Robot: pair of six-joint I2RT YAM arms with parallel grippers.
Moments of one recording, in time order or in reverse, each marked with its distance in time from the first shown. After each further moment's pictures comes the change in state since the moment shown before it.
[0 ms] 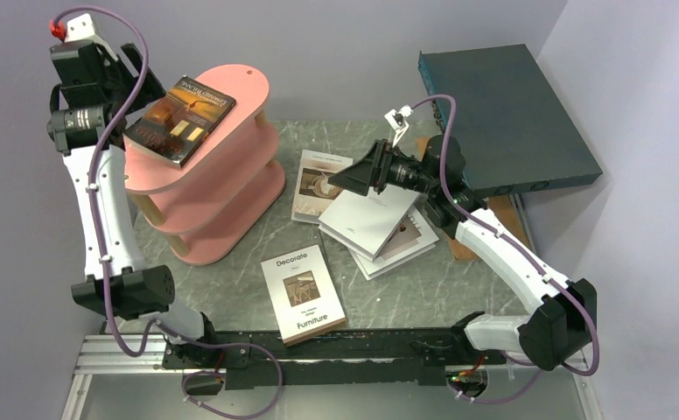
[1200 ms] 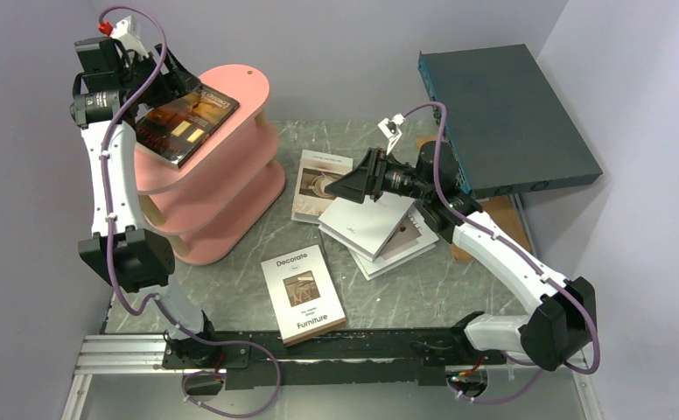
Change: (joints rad) left arm -0.001 0.229 0.073 0.092 0.448 -0.016; right arm 0.039 -0.003 -0.032 -0.022 0.010 -0.006
